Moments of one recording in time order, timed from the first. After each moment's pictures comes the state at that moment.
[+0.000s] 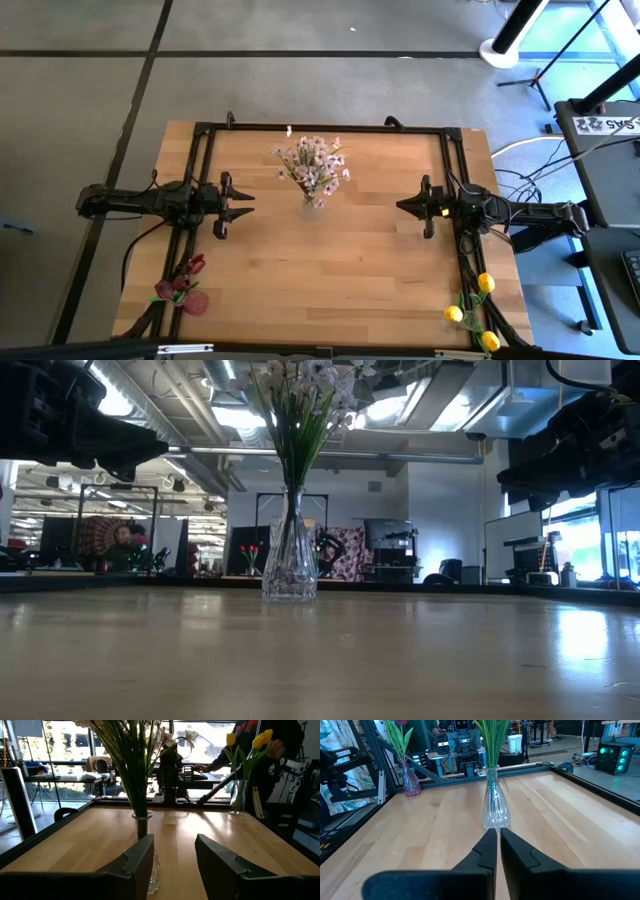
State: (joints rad) left arm -0.04 0.07 0.01 0.06 -0.11 -0.02; right arm -0.07 0.14 0.01 0.04 -0.04 0.11
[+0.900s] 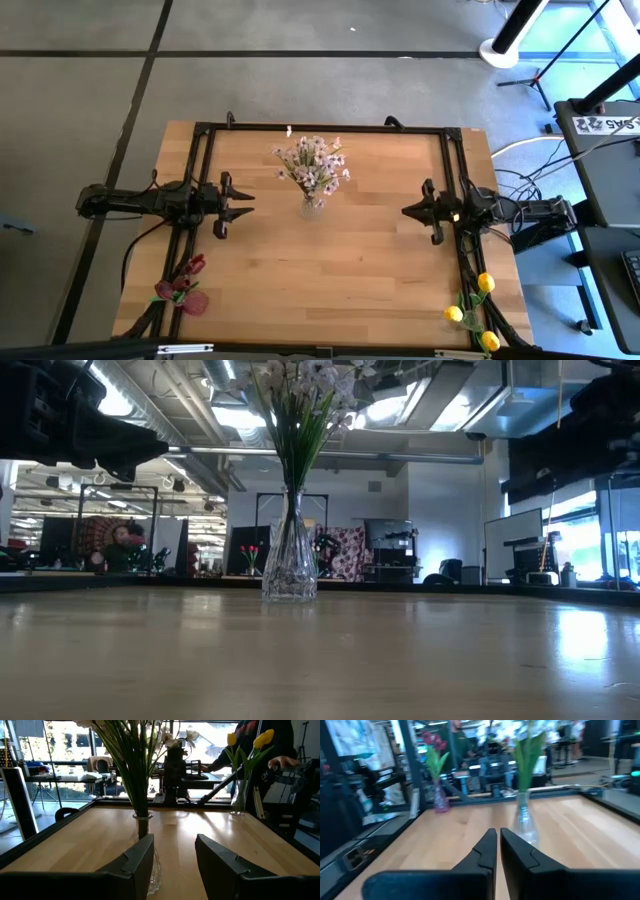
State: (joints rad) left arm -0.04 0.07 0.01 0.06 -0.12 -0.02; right arm 0.07 0.00 0.01 0.02 0.00 0.11
